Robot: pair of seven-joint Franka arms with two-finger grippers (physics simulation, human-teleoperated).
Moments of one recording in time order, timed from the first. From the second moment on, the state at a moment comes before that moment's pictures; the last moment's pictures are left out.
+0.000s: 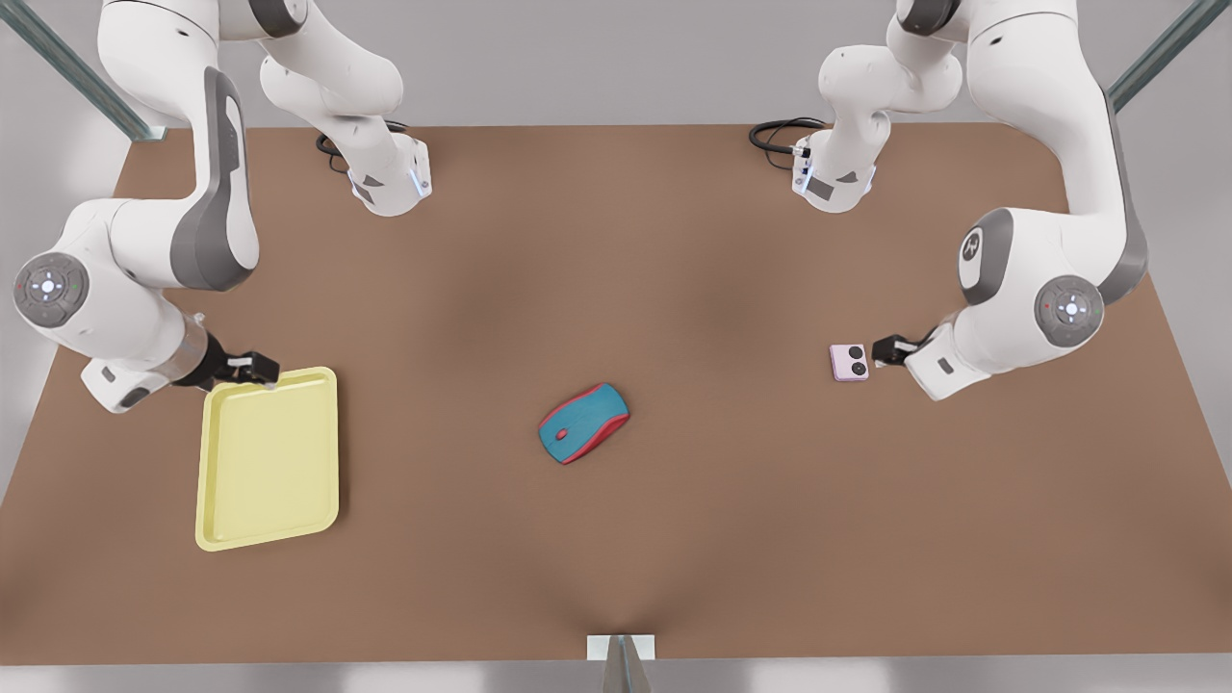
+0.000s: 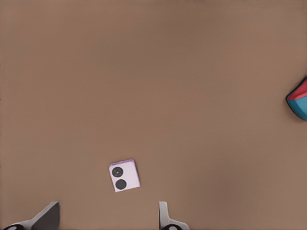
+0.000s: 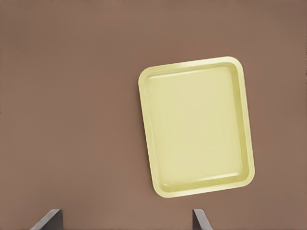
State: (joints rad) left arm -0.12 0.23 0.00 -1.58 -0.04 1.65 0.09; right arm -0.07 0.19 0.06 -1.57 -0.04 1.73 -0.03
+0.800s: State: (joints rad) left arm -0.13 0.31 0.04 -2.31 -0.04 2.43 0.03; right arm -0.06 0.20 0.06 -1.57 -0.03 1.81 -0.04
